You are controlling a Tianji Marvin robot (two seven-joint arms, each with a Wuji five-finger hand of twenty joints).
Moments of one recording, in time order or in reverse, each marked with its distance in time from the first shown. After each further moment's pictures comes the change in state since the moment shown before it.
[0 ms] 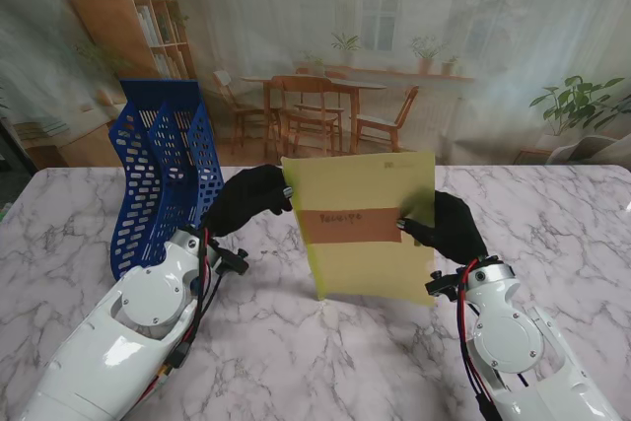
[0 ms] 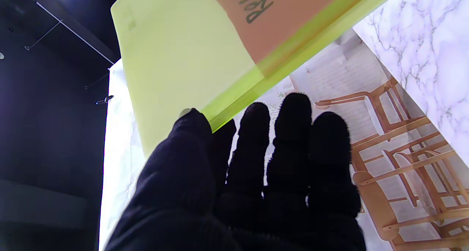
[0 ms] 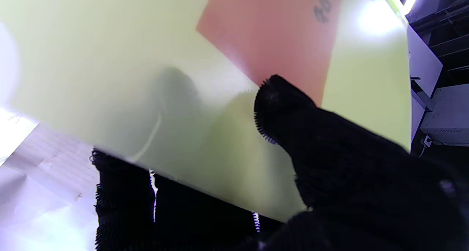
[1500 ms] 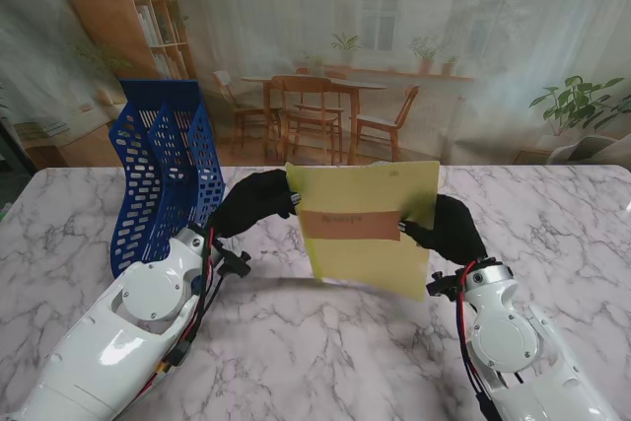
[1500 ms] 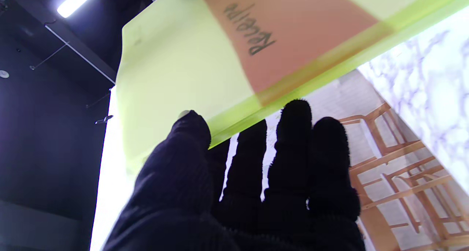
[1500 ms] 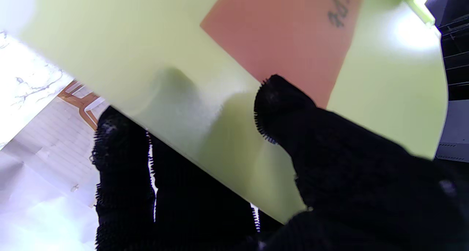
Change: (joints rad) left arm -0.029 0.011 0.020 0.031 -0.024 -0.004 -0.094; right arm 0.027 0.002 -0.013 0.065 -0.069 -0.044 -0.042; left_hand -0.018 0.004 0.014 0.001 -0.016 -0.020 -0.103 -0.042 -0.092 -0.011 -0.040 -0.101 -0.059 0.010 -0.024 -0.020 -0.060 0.001 -0.020 0.000; right_hand 0.000 0.000 -0.001 -0.002 0.000 0.000 0.001 0.014 0.000 0.000 0.000 0.000 0.000 0.000 0.002 0.011 0.003 0.000 0.000 0.000
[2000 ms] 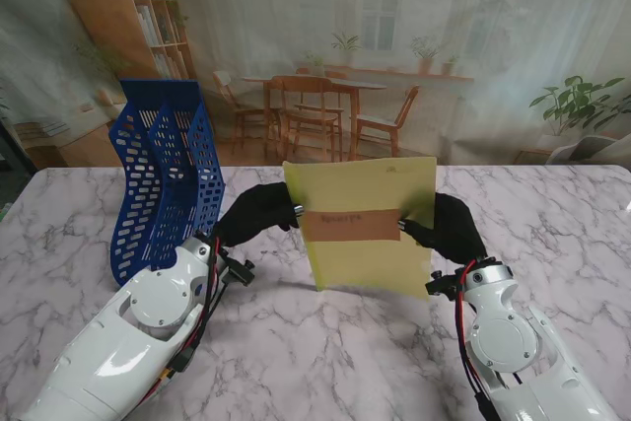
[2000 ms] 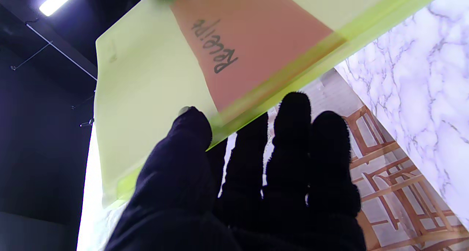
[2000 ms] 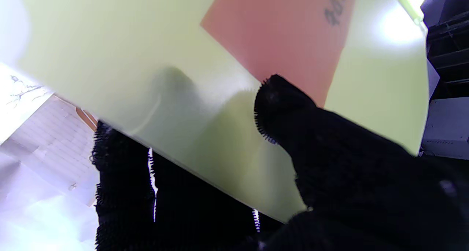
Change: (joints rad) left arm -0.002 -0.005 0.031 0.040 0.035 -0.001 0.045; right arm -0.003 -0.004 0.000 -0.008 -0.002 0.001 -0.005; left_hand 0.018 -0.014 -0.024 0.000 0.062 -0.033 0.044 -0.007 0.129 -0.012 -0.028 0.044 0.080 -0.021 0.011 -0.010 0.076 -0.003 0.022 0.000; right_hand 0.000 0.000 0.000 0.000 0.000 0.000 0.000 0.000 0.000 0.000 0.000 0.000 0.000 0.000 0.000 -0.010 0.000 0.000 0.000 0.000
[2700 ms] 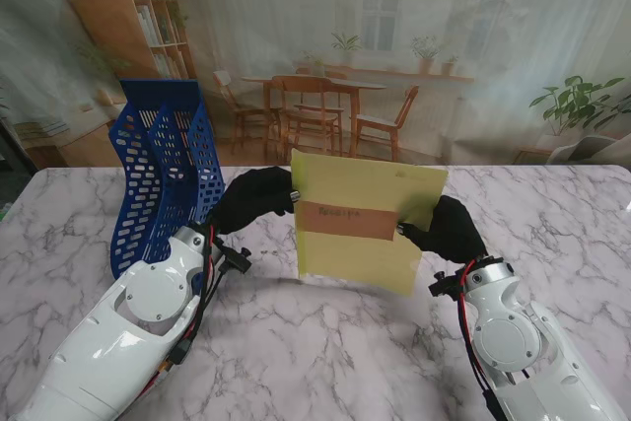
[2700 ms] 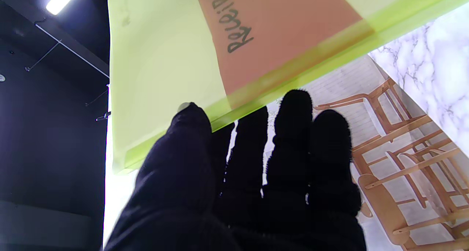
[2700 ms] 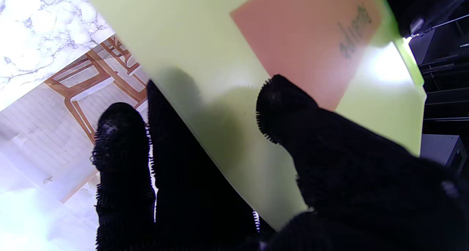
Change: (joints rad) left arm 0.004 -0.004 -0.035 -0.054 0.040 0.000 0.036; right arm 0.017 0.015 0.006 0.029 -0.114 -0.057 0.013; left_hand 0.000 -0.021 -0.007 -0.001 0.012 0.026 0.009 -0.039 0.014 -0.001 0.027 0.002 0.014 0.001 0.021 -0.002 0.012 0.000 0.011 0.000; right_hand -0.004 0.000 -0.003 -0.003 0.000 -0.001 0.000 0.001 0.009 0.000 0.000 0.000 0.000 0.000 -0.001 -0.001 0.000 0.000 0.000 0.000
